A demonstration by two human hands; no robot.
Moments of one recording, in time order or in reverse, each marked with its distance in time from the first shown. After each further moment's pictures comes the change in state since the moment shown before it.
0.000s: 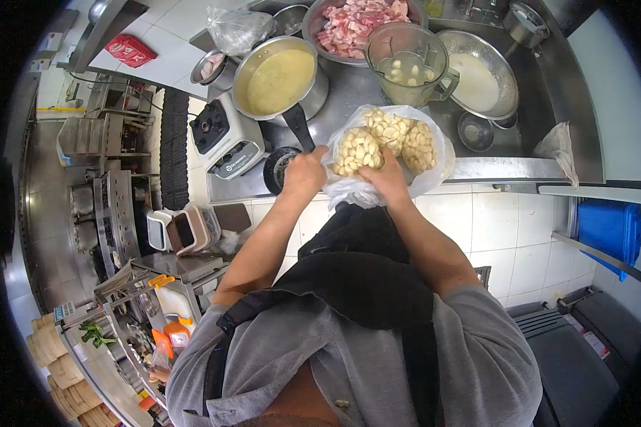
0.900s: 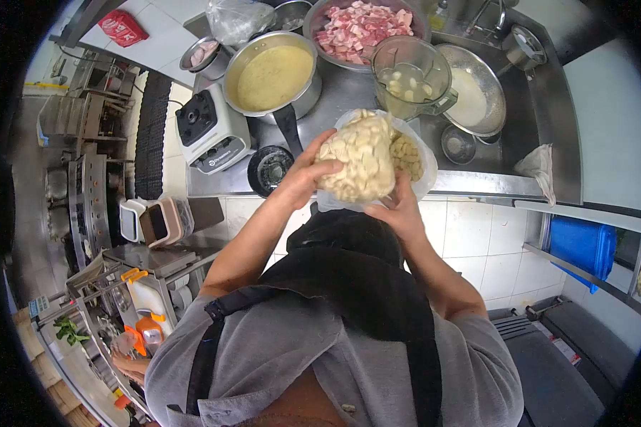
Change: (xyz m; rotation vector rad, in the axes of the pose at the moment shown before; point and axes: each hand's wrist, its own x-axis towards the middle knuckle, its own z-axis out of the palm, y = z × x) left_hand -0.001 0.023 -0.030 -1.673 -0.387 -0.119; right_hand -0.063 -0.057 -0.053 0.451 -0.235 -0.132
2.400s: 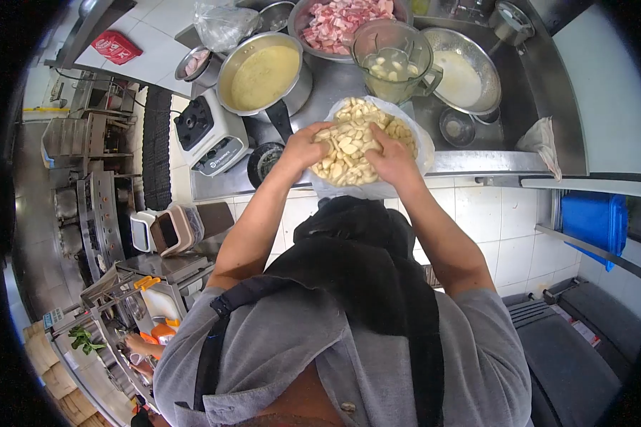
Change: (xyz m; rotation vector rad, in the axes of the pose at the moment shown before) left_hand 0.040 -0.011 -0.014 0.909 0.197 0.083; right_hand 0.052 -0.018 -0.011 -0.910 0.022 0.009
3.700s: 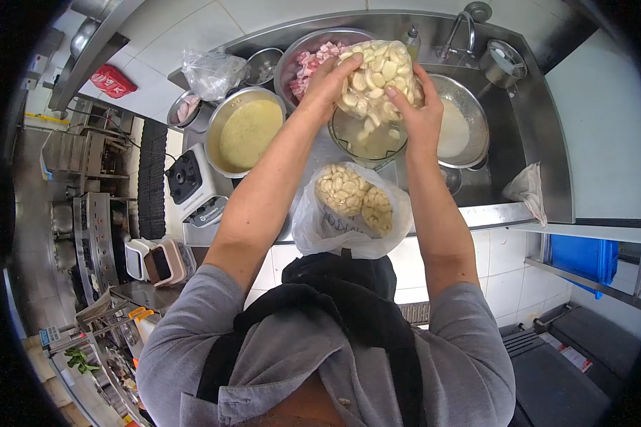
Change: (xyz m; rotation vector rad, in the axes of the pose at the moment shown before) left_hand 0.195 0.178 -0.011 -0.718 0.122 0.236; right_hand 0.166 -0.032 -0.124 0.743 0.640 -0.356
